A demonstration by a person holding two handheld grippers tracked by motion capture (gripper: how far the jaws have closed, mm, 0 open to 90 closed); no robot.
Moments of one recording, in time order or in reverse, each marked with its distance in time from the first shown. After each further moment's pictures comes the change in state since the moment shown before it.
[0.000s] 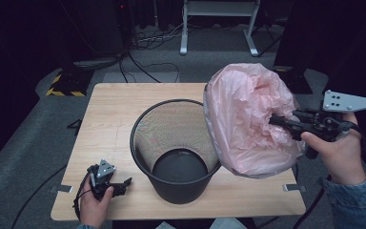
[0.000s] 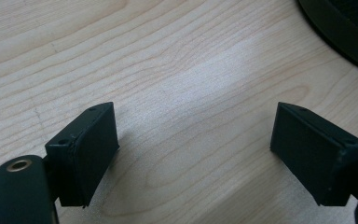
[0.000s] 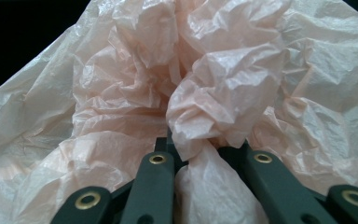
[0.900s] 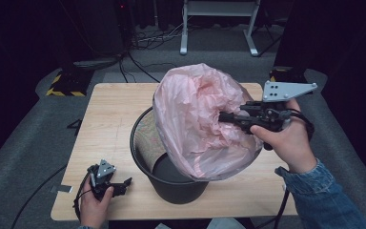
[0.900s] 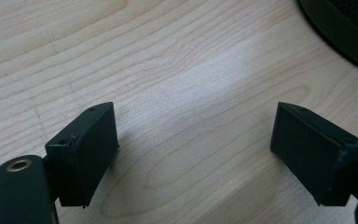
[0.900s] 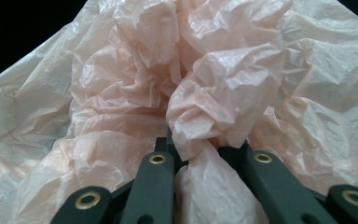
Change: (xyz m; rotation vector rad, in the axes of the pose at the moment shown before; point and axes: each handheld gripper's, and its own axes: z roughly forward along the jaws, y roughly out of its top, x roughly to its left) left arm 0.000 0.000 0.000 -0.001 0.002 -0.001; right arm 0.035 0.032 0.096 0.066 0.149 -0.040
